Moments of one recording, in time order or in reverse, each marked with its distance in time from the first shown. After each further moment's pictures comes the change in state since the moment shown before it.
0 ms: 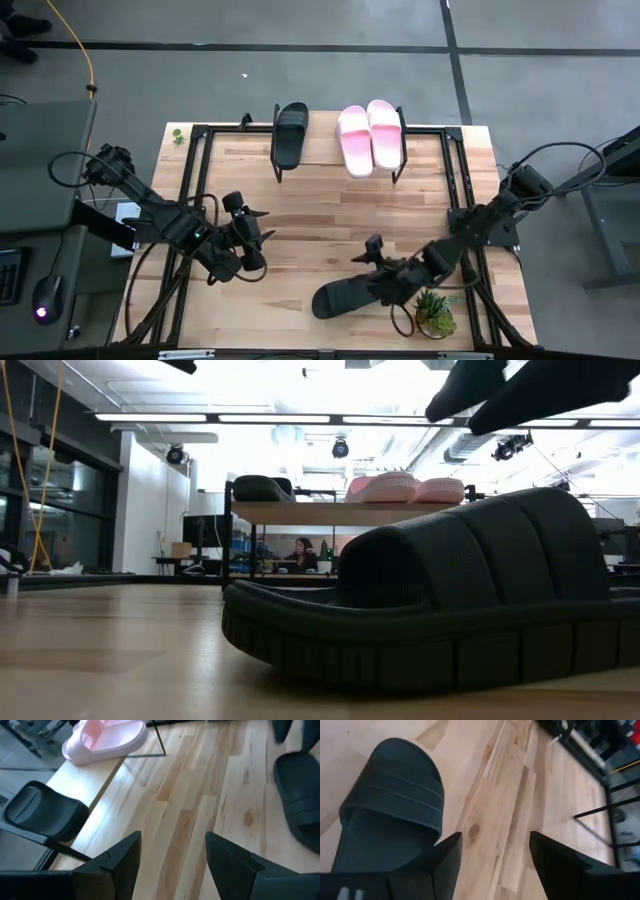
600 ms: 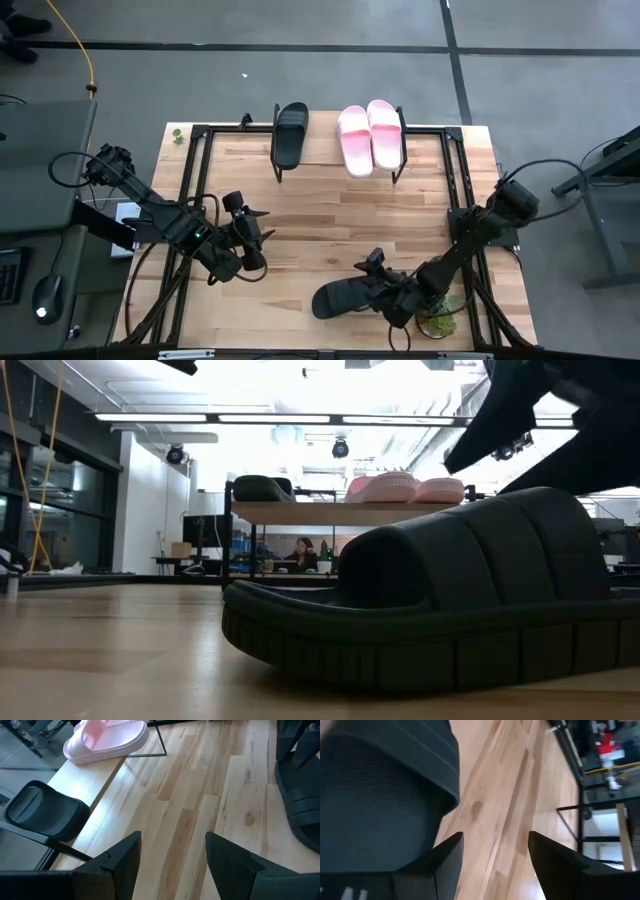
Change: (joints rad) left arm 0.000 0.001 0.000 0.000 -0.002 0.000; right arm 0.098 0.179 0.000 -0.006 0.216 -0.035
